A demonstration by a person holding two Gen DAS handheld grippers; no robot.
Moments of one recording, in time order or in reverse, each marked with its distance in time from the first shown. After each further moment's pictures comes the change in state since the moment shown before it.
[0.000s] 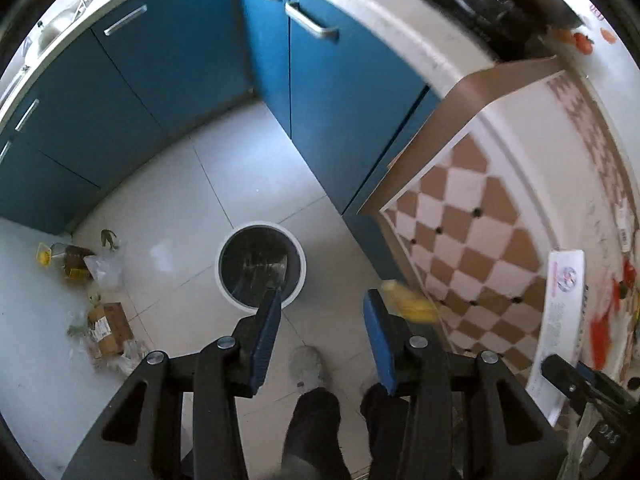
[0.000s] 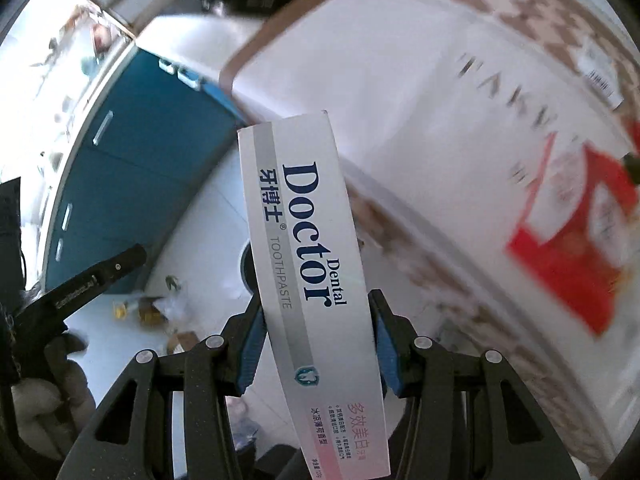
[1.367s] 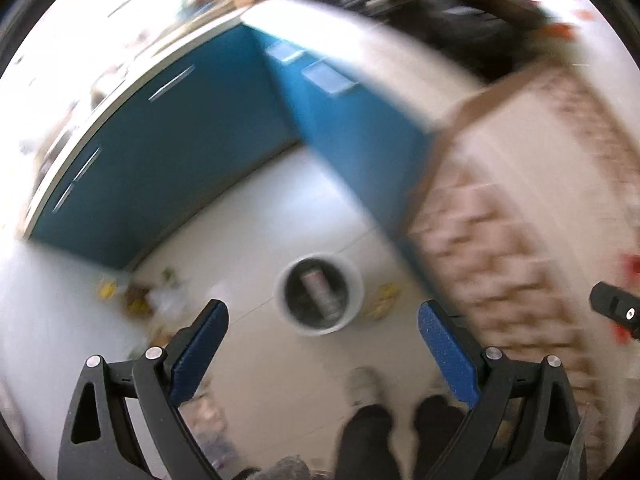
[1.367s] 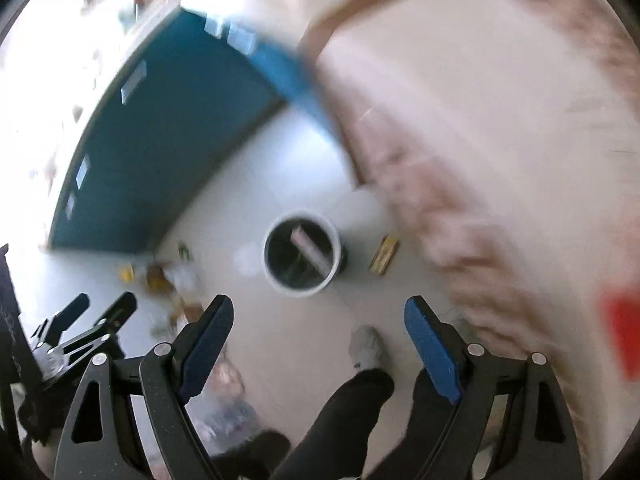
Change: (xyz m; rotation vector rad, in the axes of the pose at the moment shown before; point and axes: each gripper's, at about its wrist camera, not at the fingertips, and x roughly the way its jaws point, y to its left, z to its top) left arm -0.113 -0.045 -0.026 0.107 -0.170 0.167; right arm 0.012 0.050 0.042 -0.126 0.017 0.053
